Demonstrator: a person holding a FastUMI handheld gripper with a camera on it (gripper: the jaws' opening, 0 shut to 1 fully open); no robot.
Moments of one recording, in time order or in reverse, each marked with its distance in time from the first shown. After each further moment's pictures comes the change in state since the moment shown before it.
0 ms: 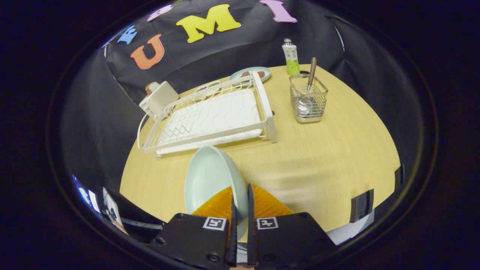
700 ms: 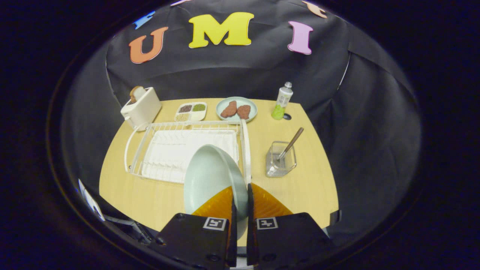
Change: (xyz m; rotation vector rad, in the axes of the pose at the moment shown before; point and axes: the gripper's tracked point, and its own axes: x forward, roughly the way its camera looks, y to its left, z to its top) arm -0.095 0.038 0.124 -0.146 0.020 -0.279
